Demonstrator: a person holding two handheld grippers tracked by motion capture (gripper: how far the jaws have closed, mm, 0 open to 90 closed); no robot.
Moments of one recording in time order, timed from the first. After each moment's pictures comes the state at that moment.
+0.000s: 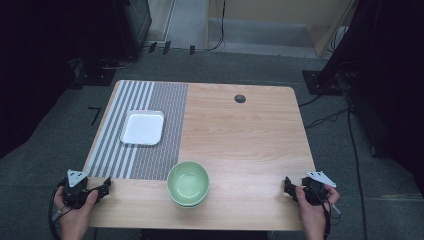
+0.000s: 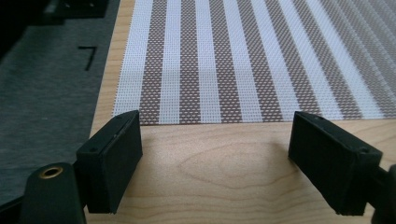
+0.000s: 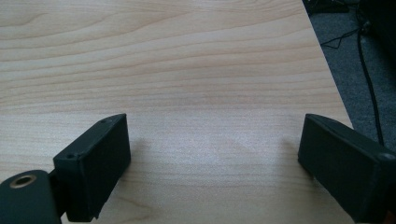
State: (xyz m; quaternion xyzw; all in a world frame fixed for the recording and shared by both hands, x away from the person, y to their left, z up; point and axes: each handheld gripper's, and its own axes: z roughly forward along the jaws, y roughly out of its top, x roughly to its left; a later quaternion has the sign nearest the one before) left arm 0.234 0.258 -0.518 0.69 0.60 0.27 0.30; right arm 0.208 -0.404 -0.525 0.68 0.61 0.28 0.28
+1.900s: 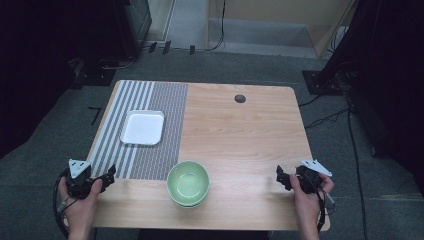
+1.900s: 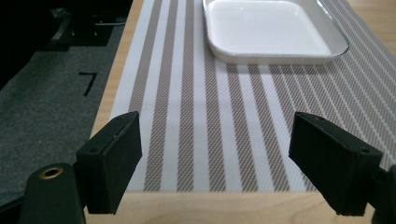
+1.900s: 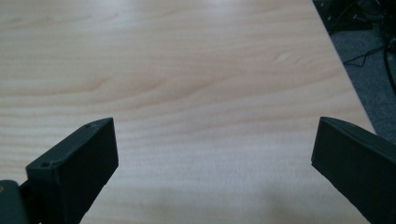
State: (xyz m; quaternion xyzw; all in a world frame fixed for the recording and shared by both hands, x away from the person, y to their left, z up) left arm 0.249 0.227 -0.475 0.66 0.60 0.29 0.35; right arm 0.233 -0.382 -0.496 0.67 0.60 0.33 0.28
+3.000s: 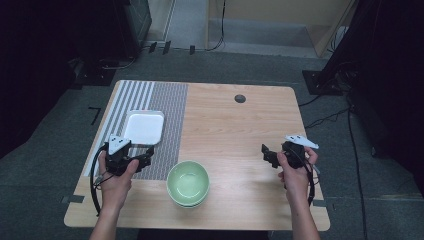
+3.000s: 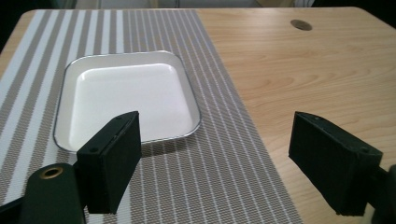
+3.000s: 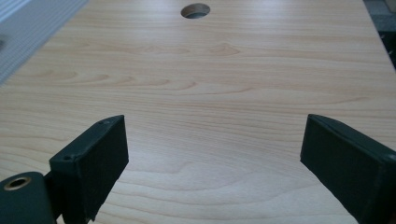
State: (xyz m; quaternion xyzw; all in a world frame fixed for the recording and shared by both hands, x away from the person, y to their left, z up) left arm 0.283 0.133 -0.428 0.70 0.53 0.23 0.43; right arm 0.289 -0.346 -0.455 0.62 0.64 0.38 0.24
